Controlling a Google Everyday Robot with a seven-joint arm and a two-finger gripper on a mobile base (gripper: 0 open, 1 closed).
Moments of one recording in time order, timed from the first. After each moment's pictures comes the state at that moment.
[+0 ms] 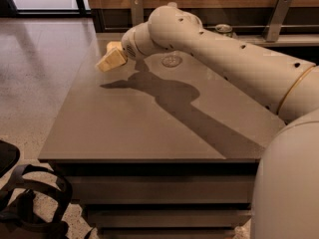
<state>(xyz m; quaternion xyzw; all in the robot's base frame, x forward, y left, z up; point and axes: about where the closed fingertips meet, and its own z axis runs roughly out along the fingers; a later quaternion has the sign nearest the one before) 0.750 0.124 0.877 -0.45 0.74 0.17 0.47</state>
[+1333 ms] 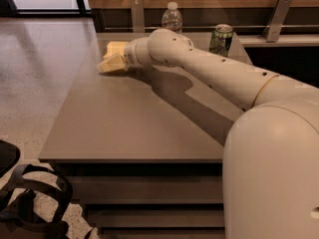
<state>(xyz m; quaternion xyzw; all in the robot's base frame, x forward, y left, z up) 0.812 0.129 0.825 -0.36 0.76 0.21 0.49</state>
